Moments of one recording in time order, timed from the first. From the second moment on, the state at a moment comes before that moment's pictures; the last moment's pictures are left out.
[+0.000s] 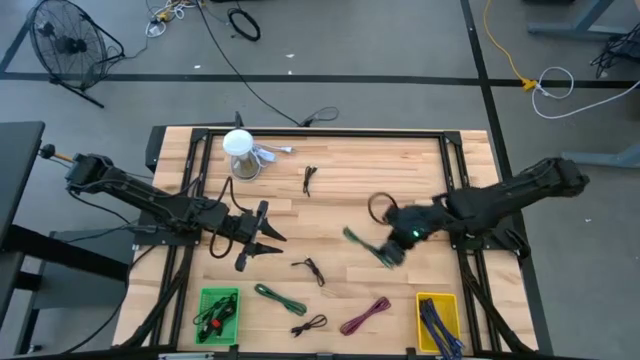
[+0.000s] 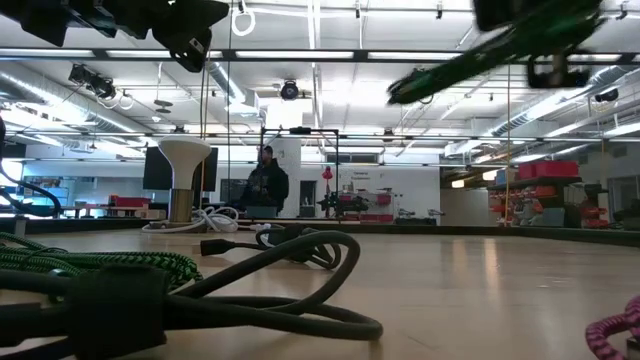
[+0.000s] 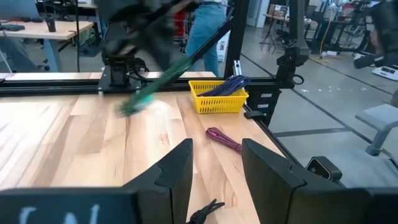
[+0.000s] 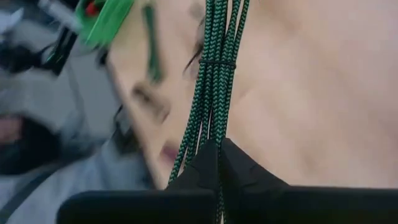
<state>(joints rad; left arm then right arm) -0.29 1.02 0.43 0.47 -0.03 -0.10 0.30 1.14 0.87 -0.53 -0.11 1.06</state>
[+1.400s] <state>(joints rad) -0.29 1.02 0.43 0.47 -0.03 -0.11 1.16 1.50 1.50 -1.38 -0.14 2.22</state>
